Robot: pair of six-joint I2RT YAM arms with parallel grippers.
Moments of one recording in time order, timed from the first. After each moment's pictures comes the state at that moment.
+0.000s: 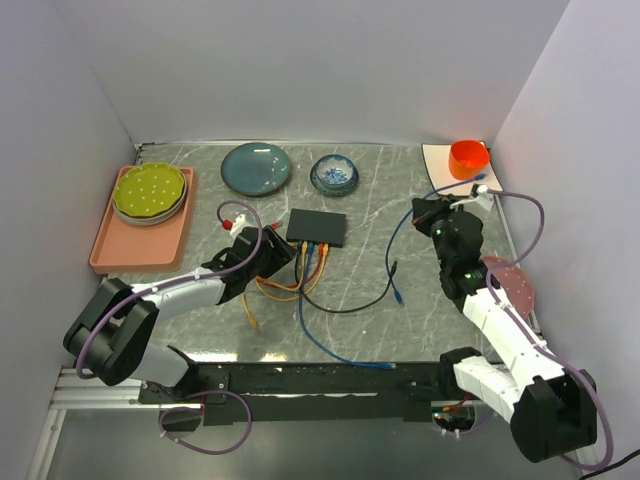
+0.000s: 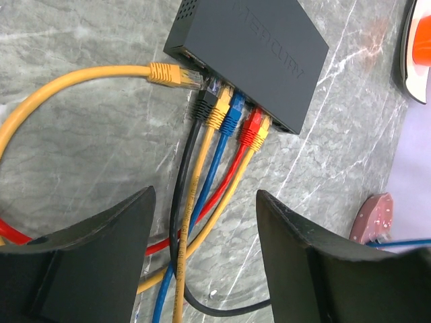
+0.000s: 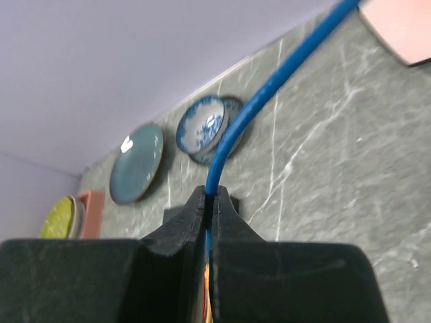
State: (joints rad) left arm -0.61 1.40 0.62 0.16 -0.14 -1.11; right arm 0.26 0.97 0.63 0.20 0.22 0.72
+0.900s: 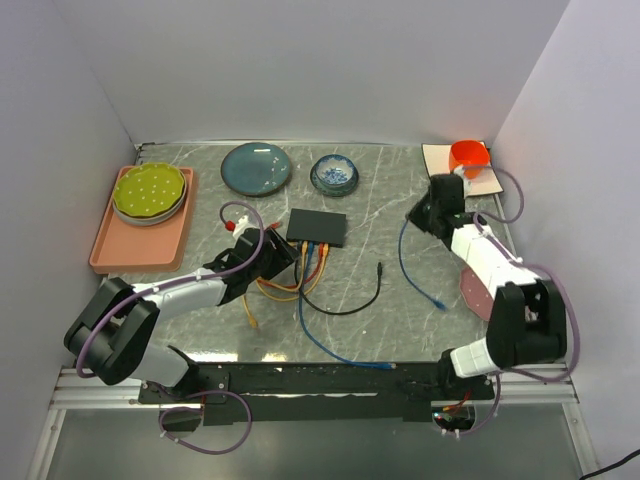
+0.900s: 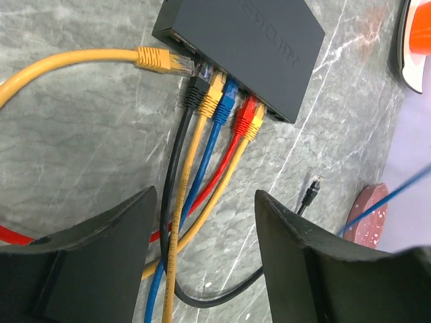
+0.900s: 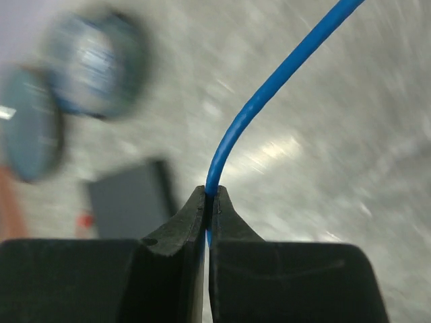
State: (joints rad) left arm -0.63 1.41 0.62 0.16 -0.13 -1.12; right arm 0.13 1.40 1.00 -0.25 0.07 0.76
